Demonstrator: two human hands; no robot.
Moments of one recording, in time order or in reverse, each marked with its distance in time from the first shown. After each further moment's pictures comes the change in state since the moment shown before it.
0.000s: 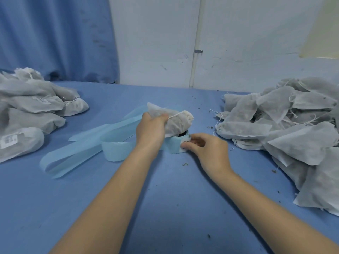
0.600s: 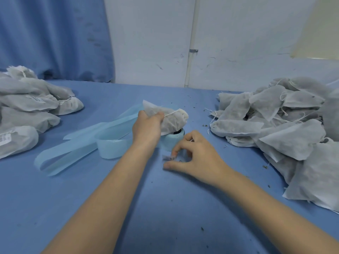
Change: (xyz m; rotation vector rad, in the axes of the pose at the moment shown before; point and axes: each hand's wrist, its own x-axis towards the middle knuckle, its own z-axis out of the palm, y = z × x) left_hand -0.001 -0.001 0.001 0.018 0.006 0.047; right_hand -0.030 -0.027 -0.016 -0.313 -0.338 -0.184
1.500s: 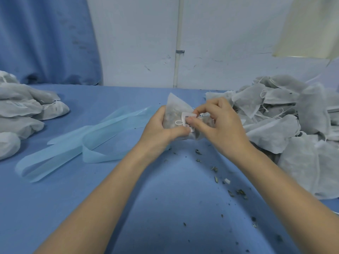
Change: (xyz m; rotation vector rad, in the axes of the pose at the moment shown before) left_hand -0.049 0.018 0.019 -0.136 -0.571 0.201; right_hand 0.000 0.004 -0.073 0.001 0.423 -0.096
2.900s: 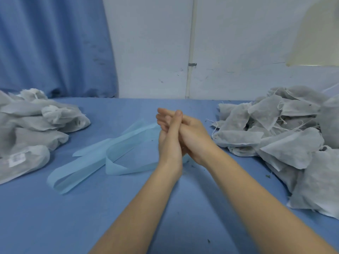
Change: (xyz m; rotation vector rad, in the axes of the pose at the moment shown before) left_hand 0.005 0.004 0.009 -0.513 0.387 -0.047; right_hand 0.027 -0.058 0.076 0.883 -0.265 0.353
